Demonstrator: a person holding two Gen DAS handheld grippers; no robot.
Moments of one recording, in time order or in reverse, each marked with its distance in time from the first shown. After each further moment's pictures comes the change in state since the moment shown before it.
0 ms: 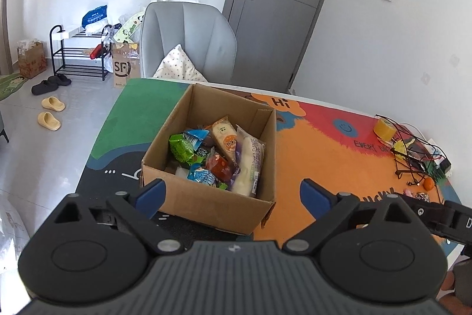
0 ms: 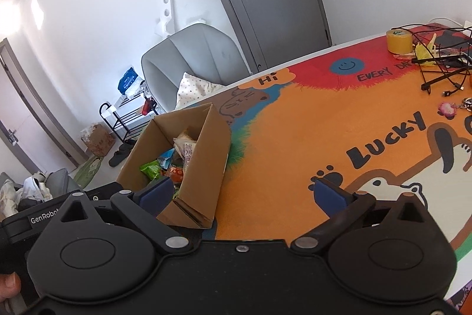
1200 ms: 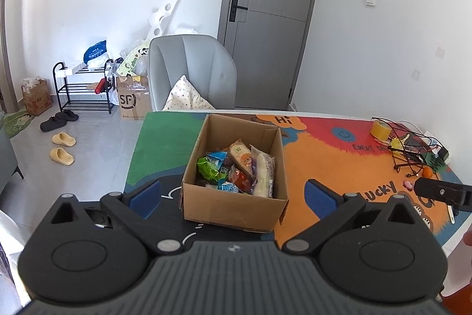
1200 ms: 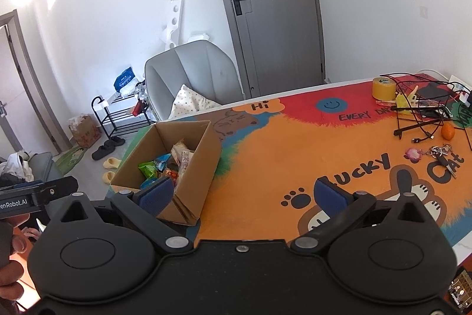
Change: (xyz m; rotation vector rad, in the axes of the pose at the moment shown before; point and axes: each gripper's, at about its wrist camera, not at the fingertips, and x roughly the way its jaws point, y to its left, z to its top) left arm -0.065 0.019 -0.002 0.099 -0.084 0.012; right arm -0.056 0.018 0.000 -0.159 -0.080 -0.075
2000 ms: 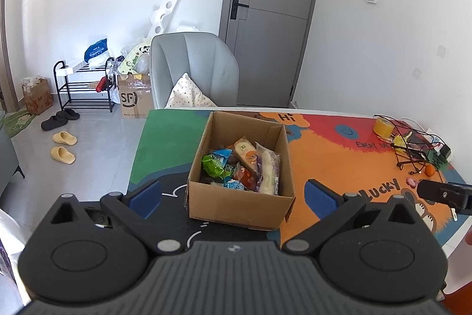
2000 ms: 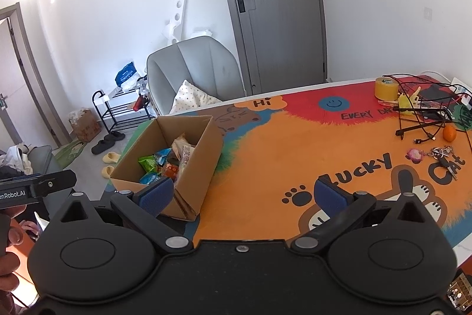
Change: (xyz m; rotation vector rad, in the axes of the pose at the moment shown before) left arm 0.003 0.006 -0.002 0.010 0.008 0.011; right arm 0.001 0.004 -0.005 -0.022 0.007 -0.004
